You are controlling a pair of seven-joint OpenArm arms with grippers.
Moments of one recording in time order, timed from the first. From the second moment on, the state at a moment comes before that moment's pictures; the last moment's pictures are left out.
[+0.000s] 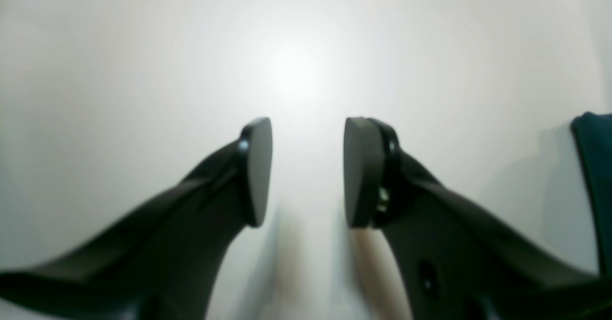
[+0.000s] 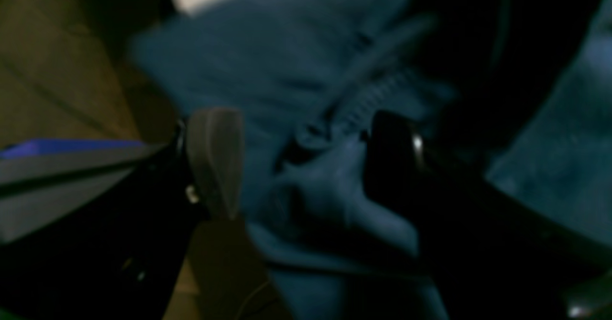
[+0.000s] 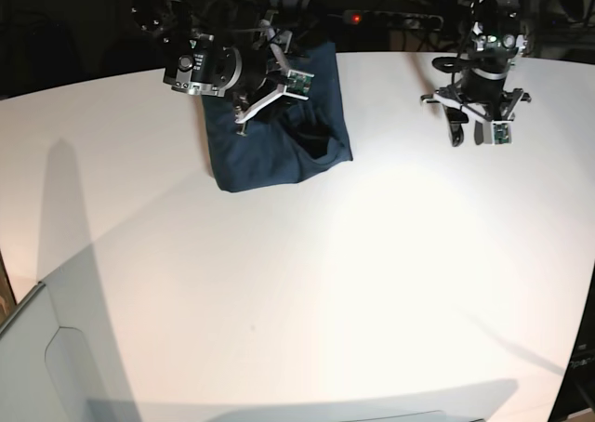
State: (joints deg) left arm 32.0 -17.8 -11.7 109.8 -19.7 0.7 27.1; right arm -15.6 12.7 -28.8 111.3 3.1 46.7 -51.0
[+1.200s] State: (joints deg) left arm 31.5 -17.9 -11.7 109.8 -19.6 0.7 26.8; right arm -12.4 15.6 -33.0 106.8 3.2 46.6 -50.6
